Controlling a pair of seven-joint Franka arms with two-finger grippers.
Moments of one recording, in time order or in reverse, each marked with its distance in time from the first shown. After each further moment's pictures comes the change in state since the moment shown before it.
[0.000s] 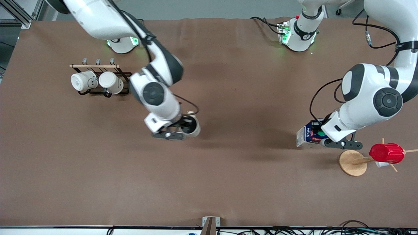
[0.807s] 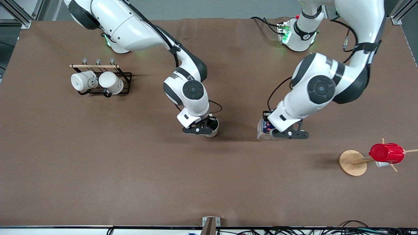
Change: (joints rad) left arm -0.137 0.081 -0.160 0.080 -0.001 -0.034 -0.316; right arm 0.090 0.123 -0.010 0.060 -0.109 0.076 0.100
